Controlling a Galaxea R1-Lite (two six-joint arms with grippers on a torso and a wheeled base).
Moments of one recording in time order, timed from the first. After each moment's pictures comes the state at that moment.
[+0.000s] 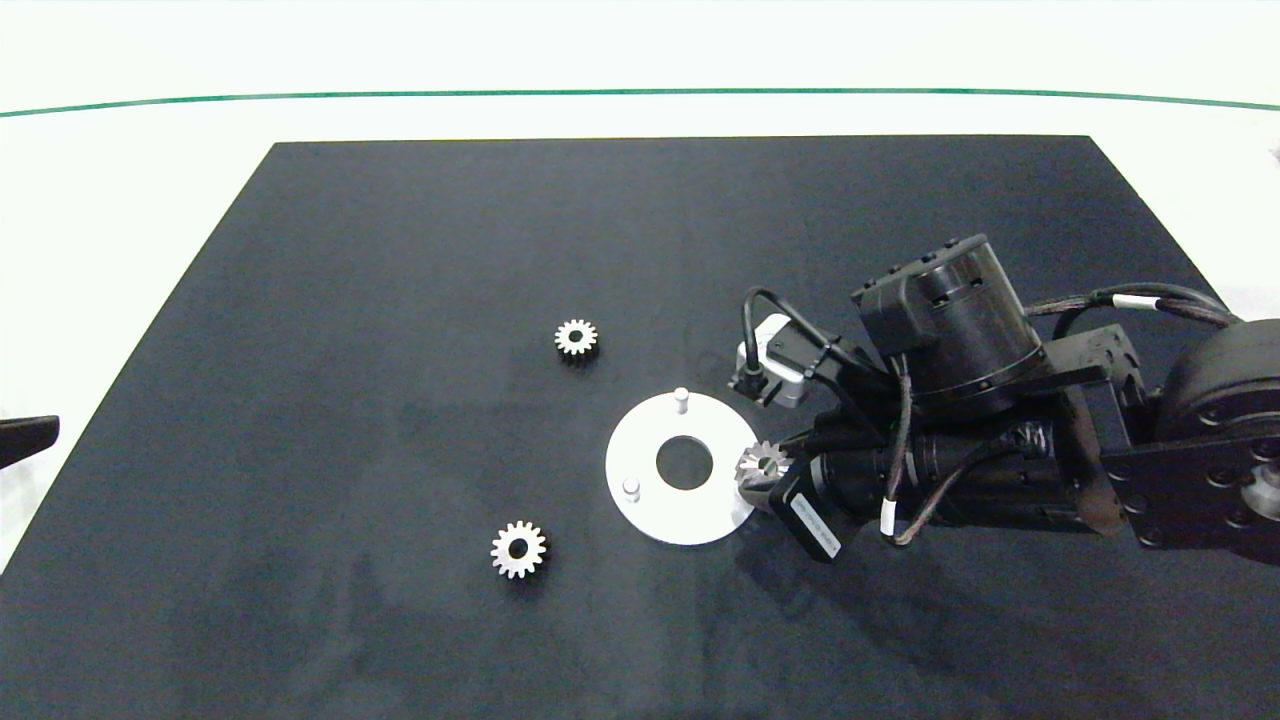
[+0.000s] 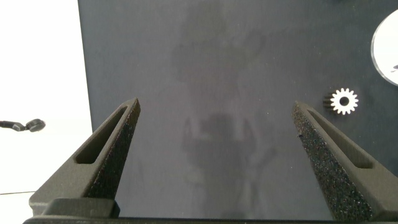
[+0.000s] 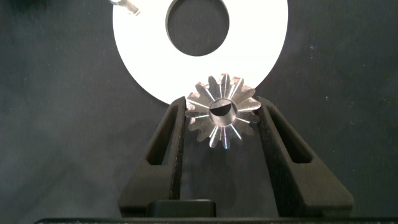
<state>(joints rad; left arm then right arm) 0.02 0.93 -1.19 0.66 -0.01 0.16 0.74 1.73 -1.22 0.19 -0.14 -0.24</state>
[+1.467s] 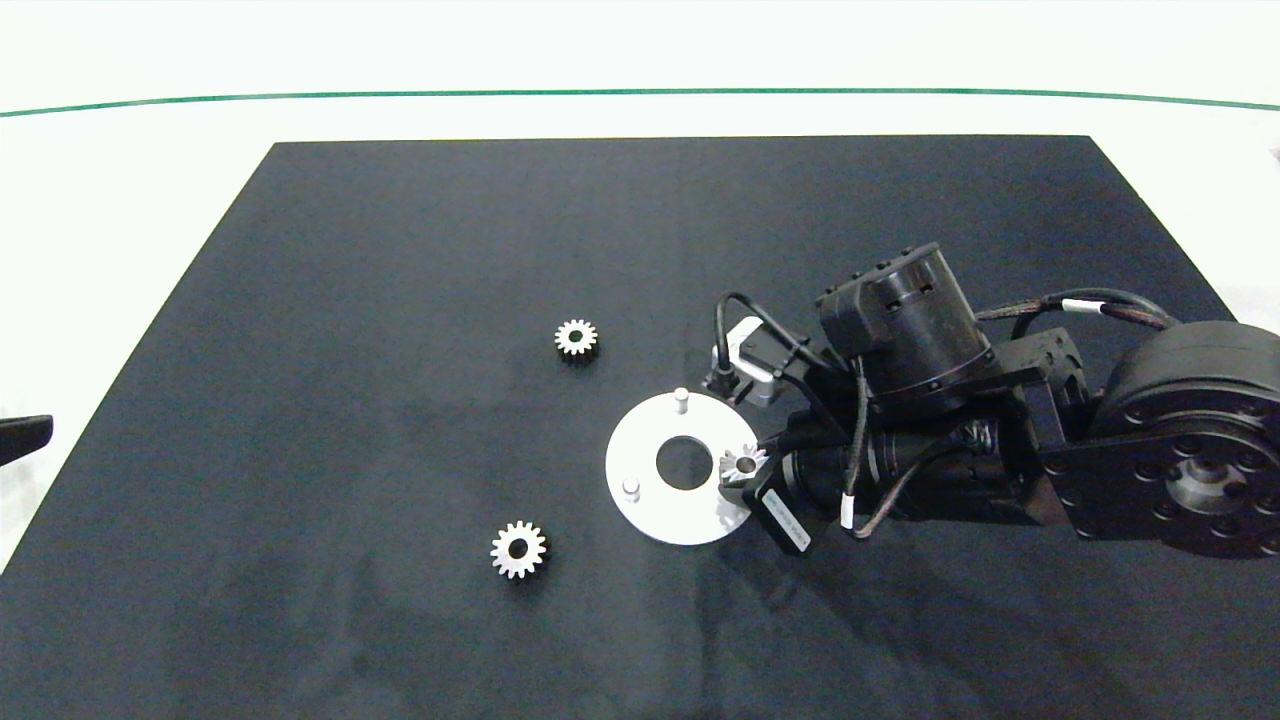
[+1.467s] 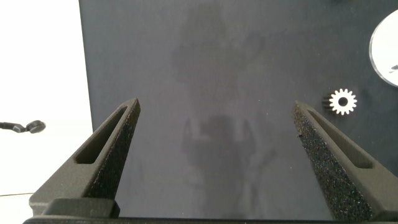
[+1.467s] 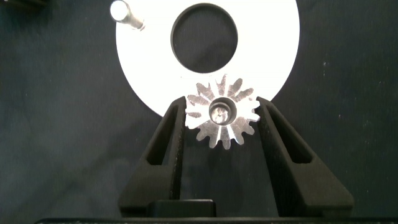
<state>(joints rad) 0.02 0.92 -1.19 0.66 -0.01 0.16 0.75 1.78 -1.26 0.17 -0.14 -0.23</state>
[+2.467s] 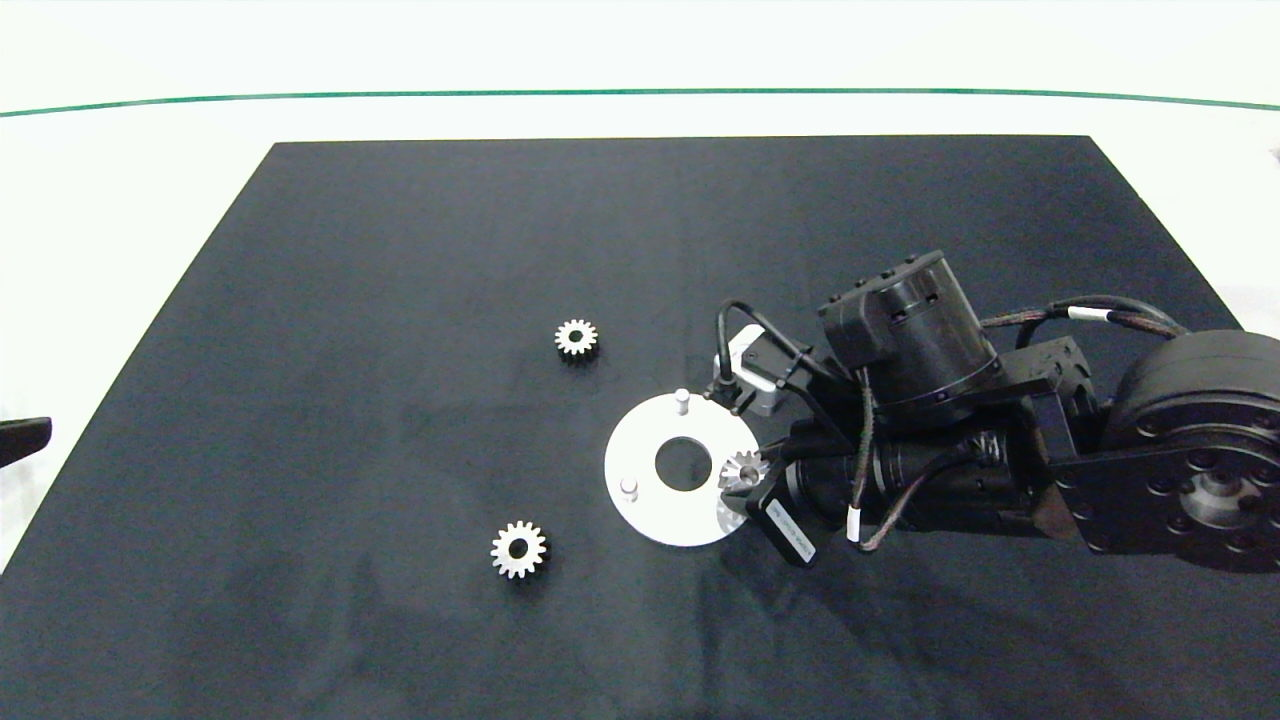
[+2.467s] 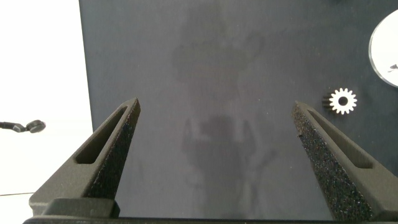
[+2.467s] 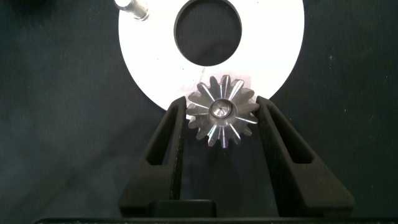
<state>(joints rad) 0.02 0.92 -1.19 0.66 -0.01 0.16 0.76 1.77 -1.24 0.17 -0.14 -0.23</state>
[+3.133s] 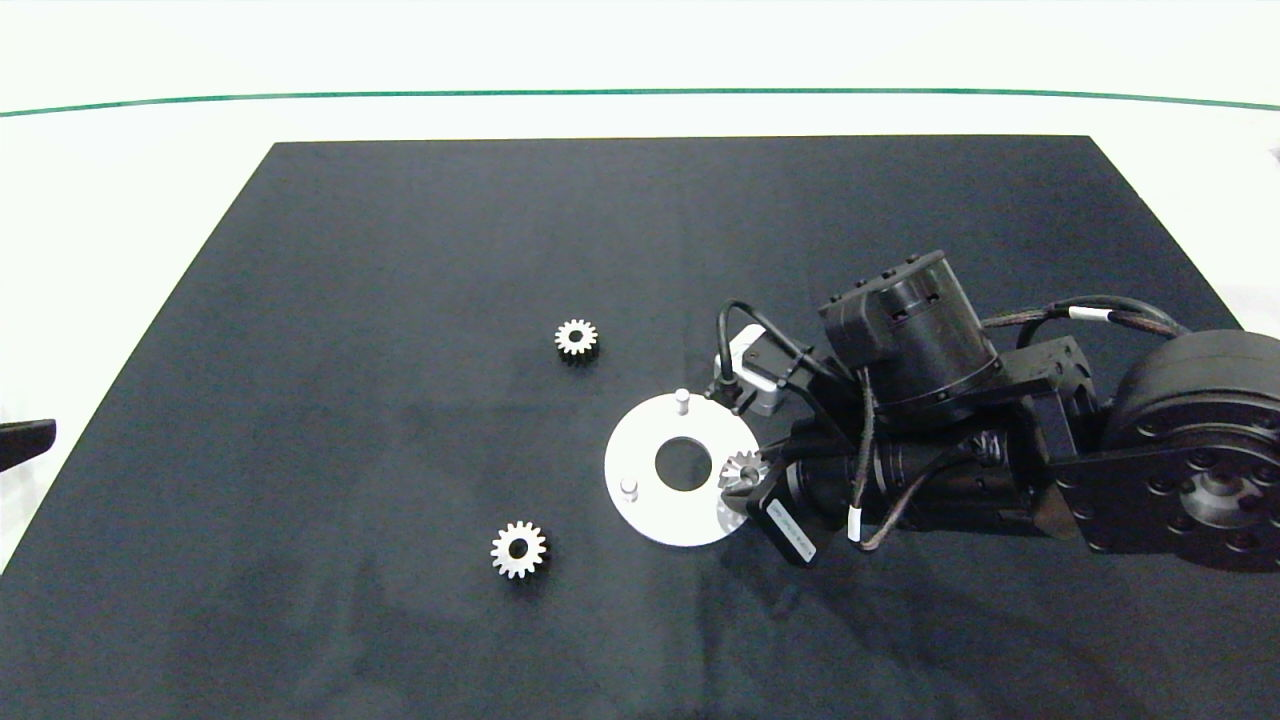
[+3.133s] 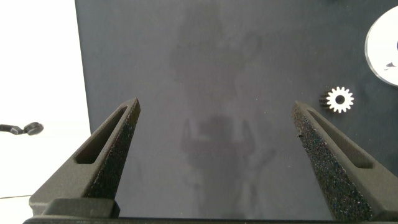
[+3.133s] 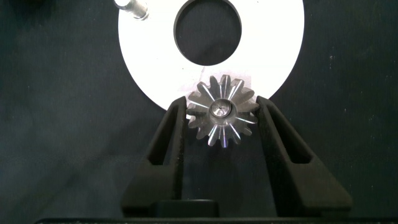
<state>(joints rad) 0.00 0.92 -1.19 0.66 -0.01 0.16 0.76 1.77 -1.23 0.17 -0.14 -0.23</state>
